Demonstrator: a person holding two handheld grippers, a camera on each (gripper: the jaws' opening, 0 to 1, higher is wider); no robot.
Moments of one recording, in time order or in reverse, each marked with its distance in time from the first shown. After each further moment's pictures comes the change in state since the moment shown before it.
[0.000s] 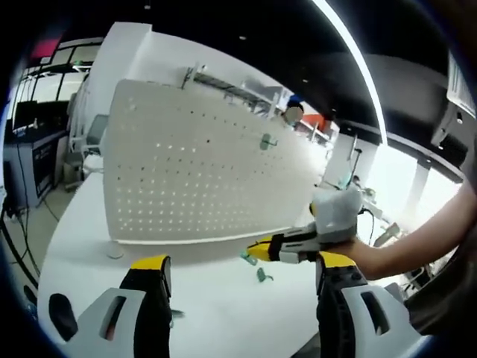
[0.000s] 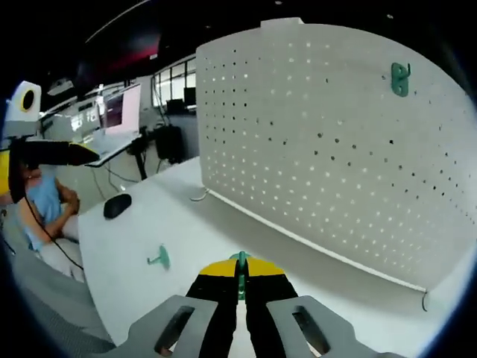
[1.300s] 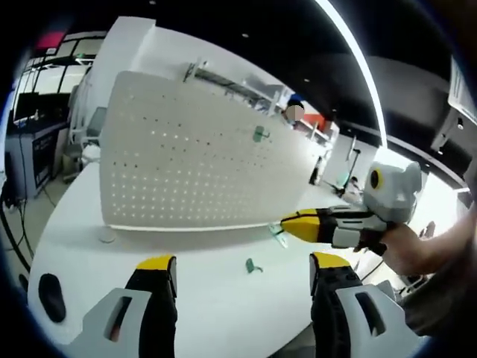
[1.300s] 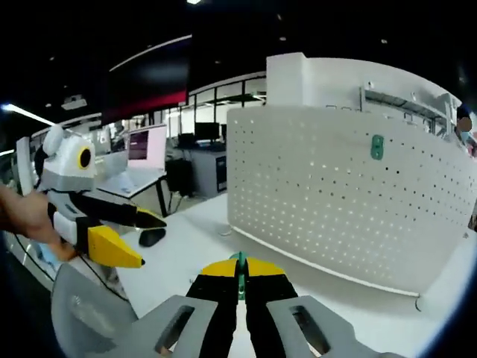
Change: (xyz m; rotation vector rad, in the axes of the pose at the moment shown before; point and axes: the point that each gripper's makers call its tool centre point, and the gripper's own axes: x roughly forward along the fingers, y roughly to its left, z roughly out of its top) left arm -0.004 -0.021 -0.024 -0.032 0.035 -0.021; right arm -0.093 0.051 0.050 0.008 -0.211 0.039
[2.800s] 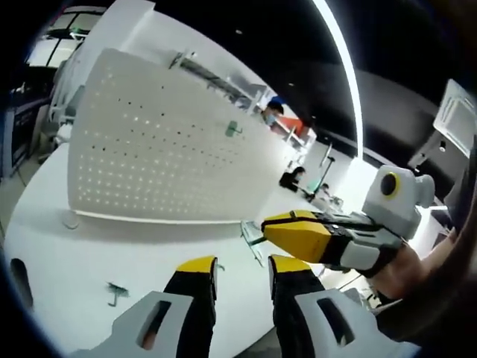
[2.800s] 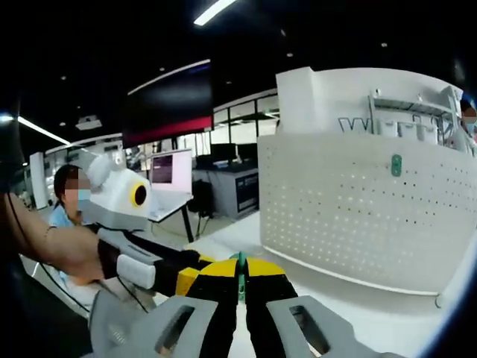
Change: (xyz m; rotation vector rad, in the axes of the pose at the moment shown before) left arm 0.005 -0.034 -0.001 -0.103 0.010 -0.172; right arm -0.011 0.061 0.030 0.034 -0.111 0.108
